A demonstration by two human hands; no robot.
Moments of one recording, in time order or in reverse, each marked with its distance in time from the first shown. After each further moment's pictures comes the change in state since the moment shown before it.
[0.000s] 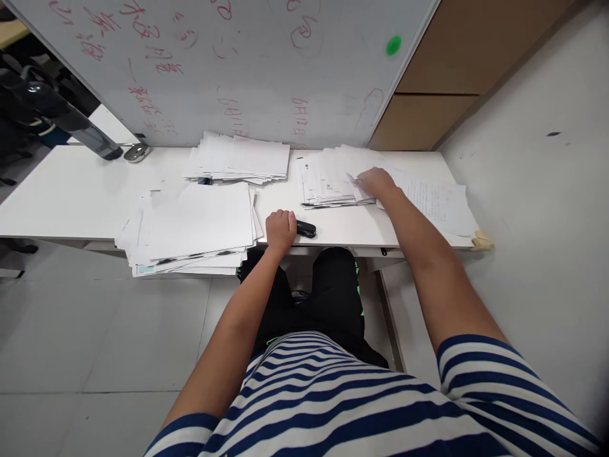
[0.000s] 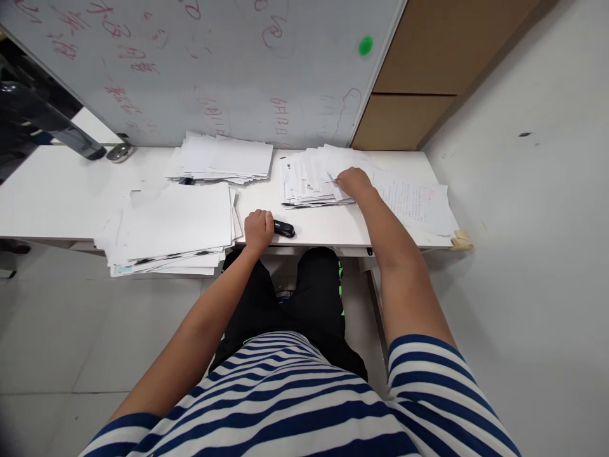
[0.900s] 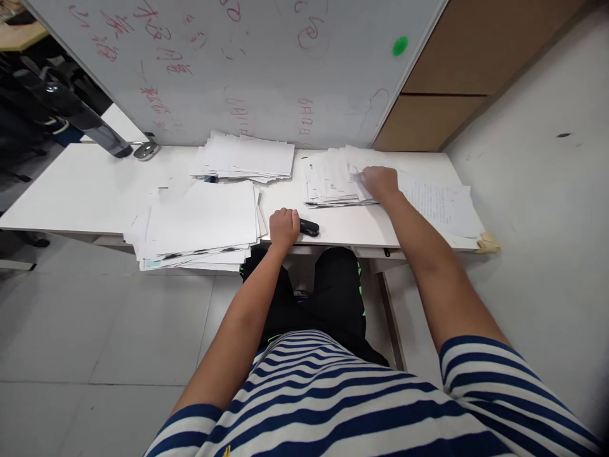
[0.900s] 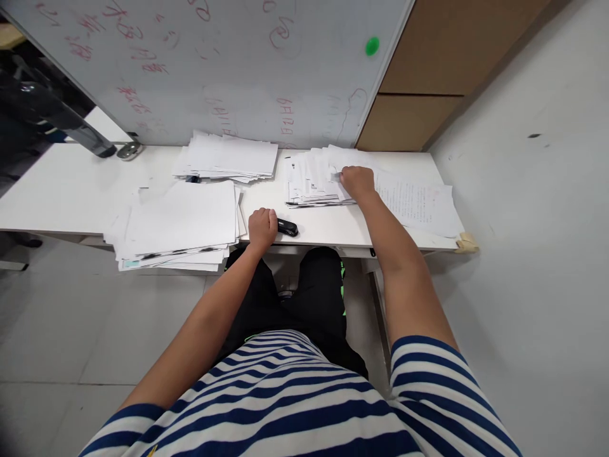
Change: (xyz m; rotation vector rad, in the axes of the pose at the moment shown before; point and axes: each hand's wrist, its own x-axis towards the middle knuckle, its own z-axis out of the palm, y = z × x) left_hand -0.001 0.003 -0.003 -0.013 -0.012 -0.031; right_hand -0.025 -0.022 -0.009 -0.067 0.231 0.005
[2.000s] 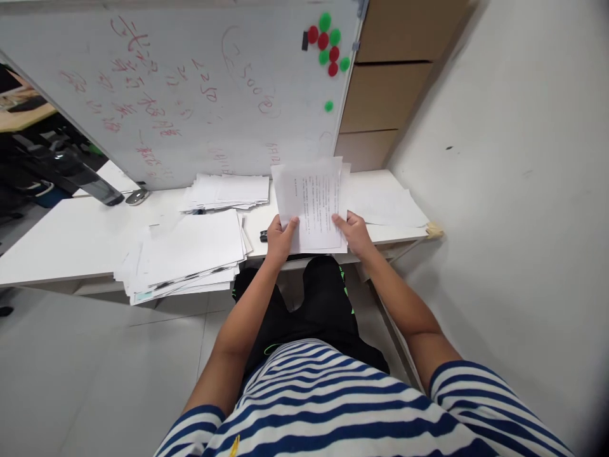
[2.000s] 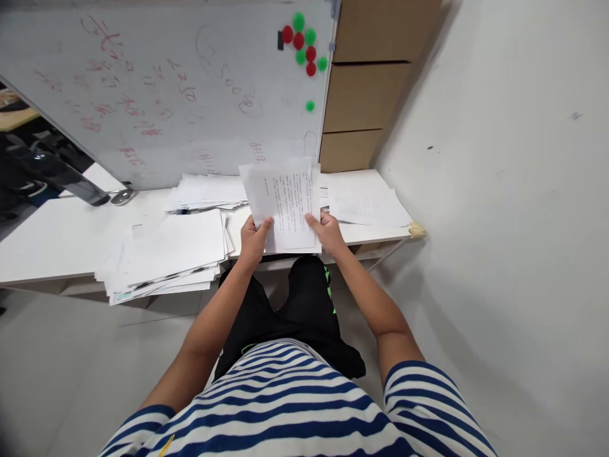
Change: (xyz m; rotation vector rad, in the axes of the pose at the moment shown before) left_hand -0.009 0.080 -0.081 -1.324 -0.042 -0.214; right_hand -0.170 -0.058 -0.055 1.590 0.283 0.176
